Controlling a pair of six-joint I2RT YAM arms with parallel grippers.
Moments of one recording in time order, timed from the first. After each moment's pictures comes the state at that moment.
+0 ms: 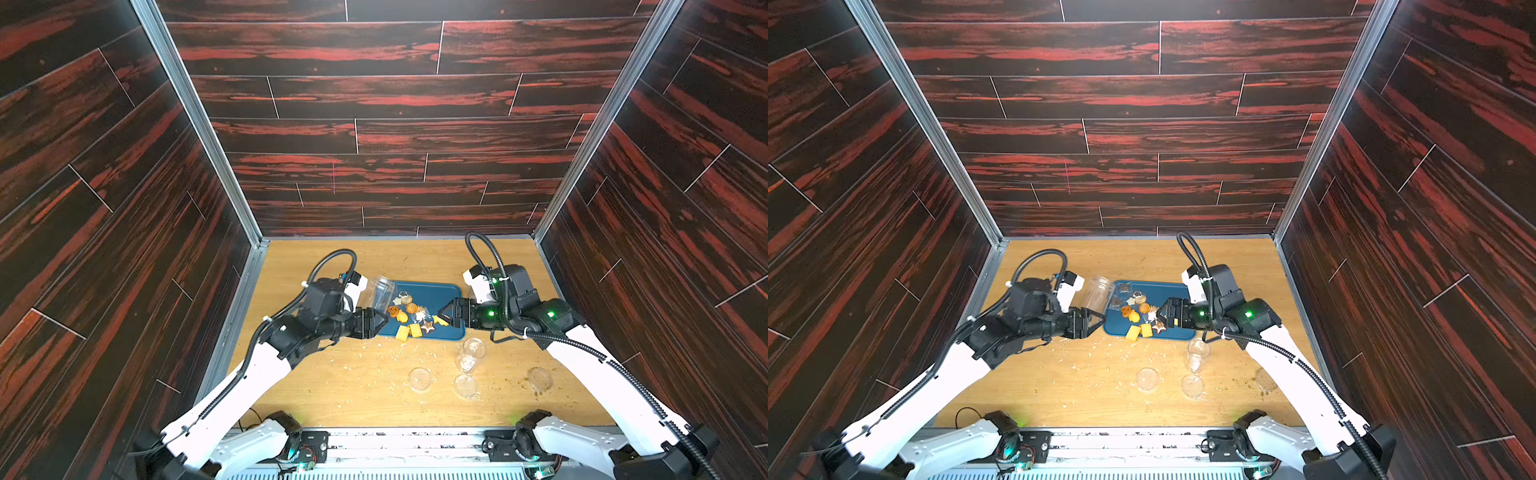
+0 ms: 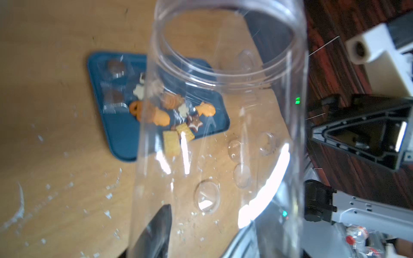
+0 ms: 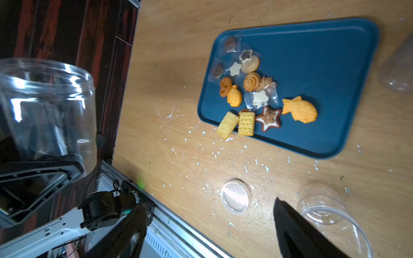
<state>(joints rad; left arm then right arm) -0.58 1.02 0.98 -0.54 0.35 -0.47 0.53 1.14 1.17 -0.86 -0.35 0.51</state>
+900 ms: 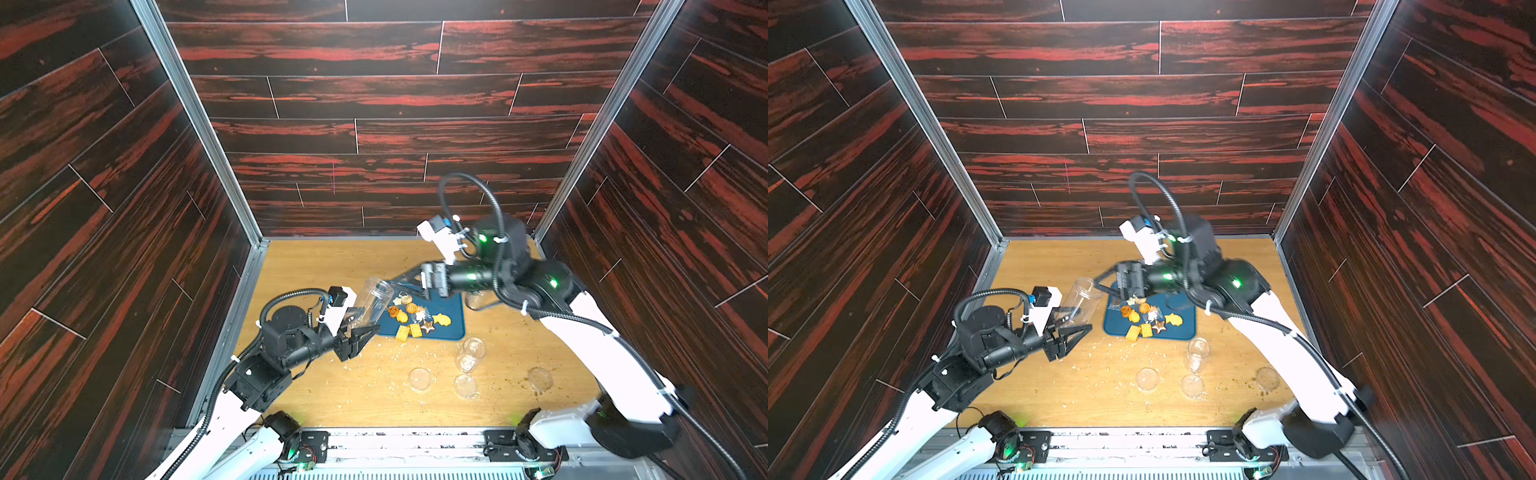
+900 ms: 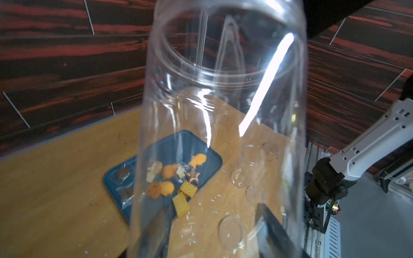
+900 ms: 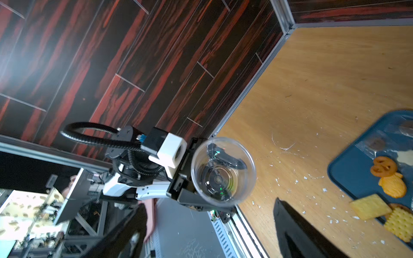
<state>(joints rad) -0.58 0.72 0.83 -0.33 0.42 -0.06 0.81 1.45 1.88 -0.89 -0.55 0.52</state>
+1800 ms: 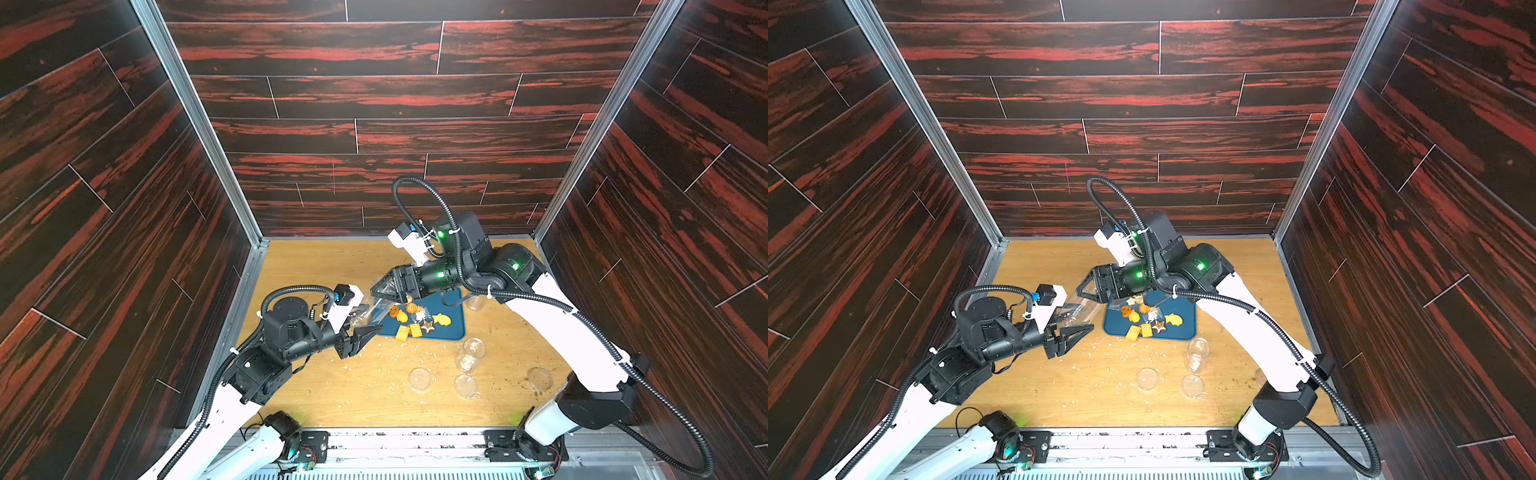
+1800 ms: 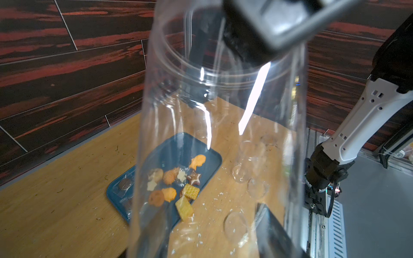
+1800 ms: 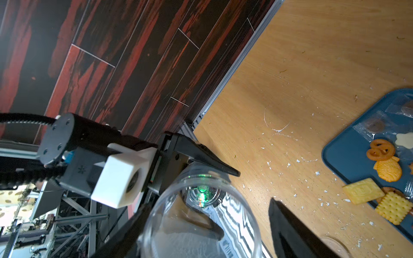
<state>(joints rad) -0.58 0.77 0.90 -0.40 0.47 0.05 0.87 1.62 2.03 -1.03 -0.52 0.49</state>
